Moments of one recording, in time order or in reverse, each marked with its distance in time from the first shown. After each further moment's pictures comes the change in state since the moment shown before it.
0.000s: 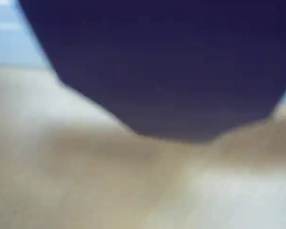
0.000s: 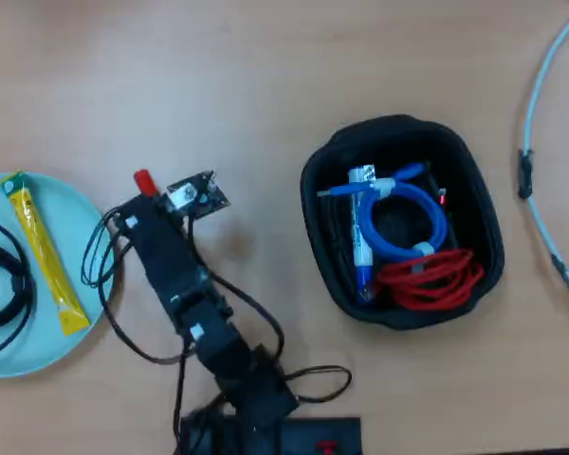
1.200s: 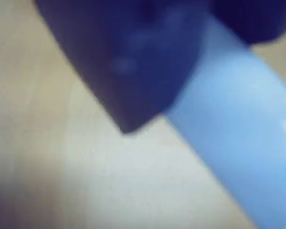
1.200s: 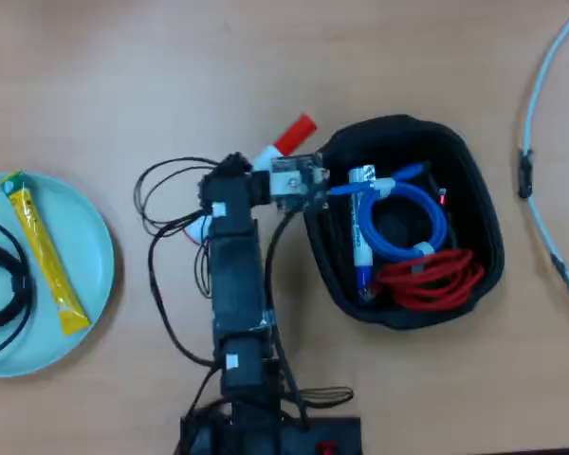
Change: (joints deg) arm 30.5 12.1 -25.6 15.5 41.0
